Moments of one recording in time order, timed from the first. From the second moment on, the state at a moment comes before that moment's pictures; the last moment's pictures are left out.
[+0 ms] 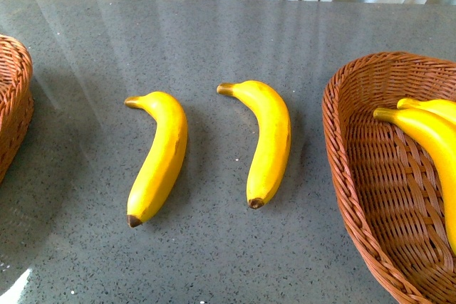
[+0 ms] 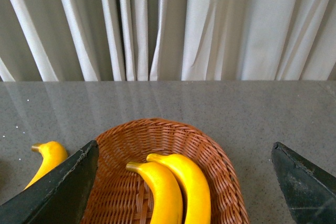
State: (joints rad) left arm 0.14 0.72 0.07 0.65 0.14 0.00; right arm 0.00 0.00 0.02 0.00 0.00 0.00
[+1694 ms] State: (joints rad) left arm 0.00 0.02 0.01 0.00 0.00 0.00; right arm 0.00 0.00 0.02 0.00 0.00 0.00
